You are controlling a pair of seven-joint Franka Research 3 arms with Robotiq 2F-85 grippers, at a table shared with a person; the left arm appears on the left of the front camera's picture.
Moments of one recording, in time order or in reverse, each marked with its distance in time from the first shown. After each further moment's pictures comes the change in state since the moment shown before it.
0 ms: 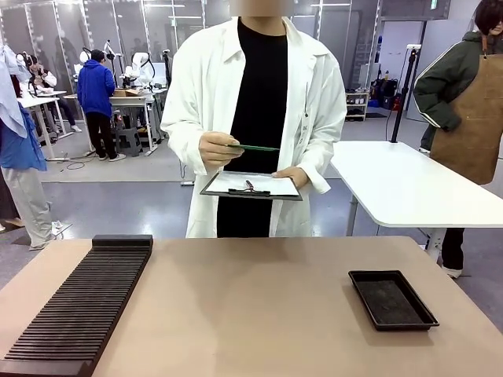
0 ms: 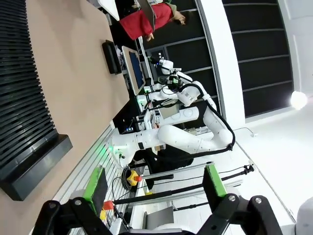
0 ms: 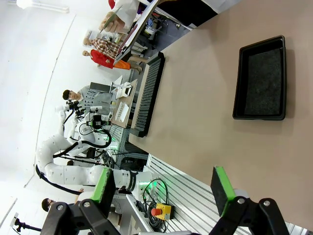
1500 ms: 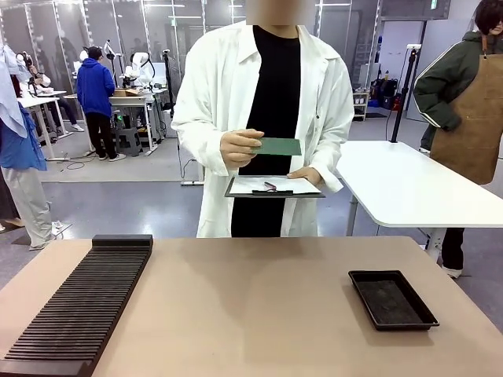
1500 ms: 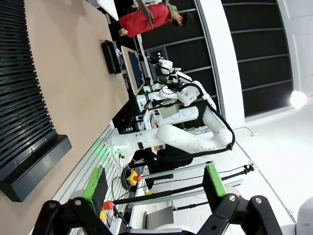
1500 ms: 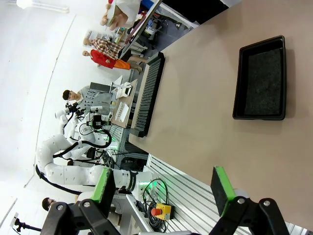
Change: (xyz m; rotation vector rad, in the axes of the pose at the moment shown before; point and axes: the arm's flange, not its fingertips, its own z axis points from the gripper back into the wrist) left arm 0.001 0.001 -0.002 -0.002 0.006 0.004; right arm 0.000 0.000 0.000 0.000 0.000 0.000
